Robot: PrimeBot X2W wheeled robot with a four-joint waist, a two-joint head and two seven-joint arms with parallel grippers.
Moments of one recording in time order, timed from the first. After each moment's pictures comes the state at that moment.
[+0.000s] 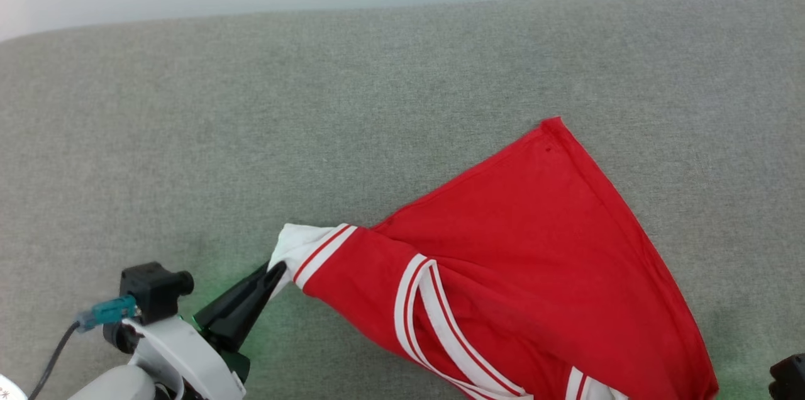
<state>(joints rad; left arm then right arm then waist) -0.37 0.79 -0.81 0.15 -1.03 -0.13 -0.26 0.29 -0.43 -0.05 -0.27 0.66 0.13 0.95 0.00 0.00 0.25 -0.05</state>
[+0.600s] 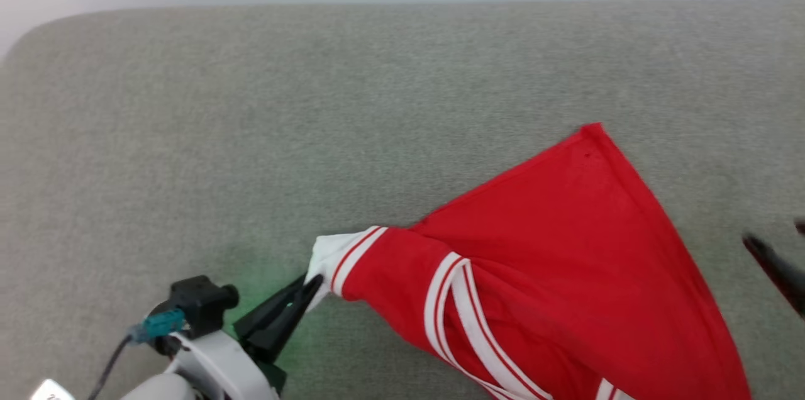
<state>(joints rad) -0.36 0.70 -0.82 0.17 -0.90 -0.13 -0.26 -0.05 -0.54 -0.14 -0.39 0.60 0.13 0.89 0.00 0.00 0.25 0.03</state>
